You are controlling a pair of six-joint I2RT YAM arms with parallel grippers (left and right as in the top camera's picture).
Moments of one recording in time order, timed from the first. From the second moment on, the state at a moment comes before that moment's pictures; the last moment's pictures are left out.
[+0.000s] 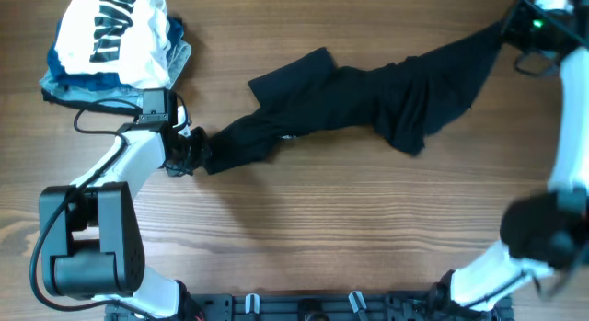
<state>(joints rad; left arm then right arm) 0.03 1.74 0.91 -0.54 0.23 -0.41 -0.28 1.91 1.91 -0.92 -0.22 0.15</state>
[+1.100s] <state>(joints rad) 0.04 1.74 0.91 -0.53 0.15 -0.41 -0.14 2.11 1.47 -0.77 -0.32 0.11</state>
